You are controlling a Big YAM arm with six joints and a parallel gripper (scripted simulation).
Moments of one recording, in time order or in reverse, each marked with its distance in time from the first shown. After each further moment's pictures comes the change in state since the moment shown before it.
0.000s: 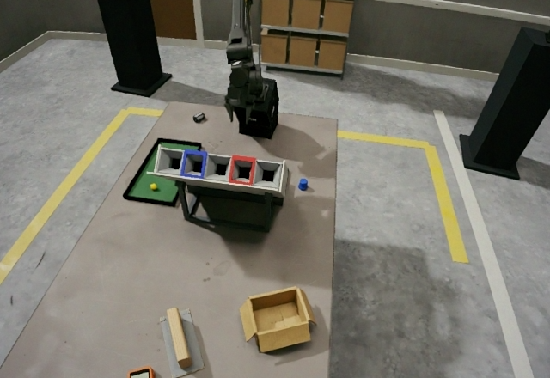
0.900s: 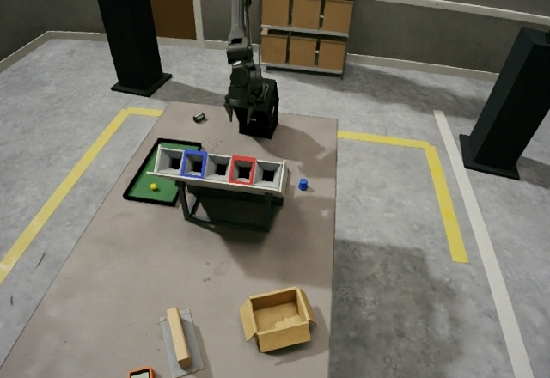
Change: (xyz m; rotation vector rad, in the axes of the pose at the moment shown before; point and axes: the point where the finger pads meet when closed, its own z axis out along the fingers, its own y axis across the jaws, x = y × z) arm 0.000 0.001 0.000 0.003 -0.003 0.001
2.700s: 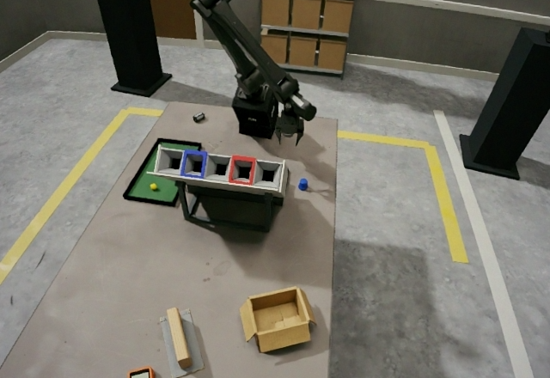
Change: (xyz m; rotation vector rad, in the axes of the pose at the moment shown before) arm 0.068 0.182 0.086 -0.007 0.232 -0.024
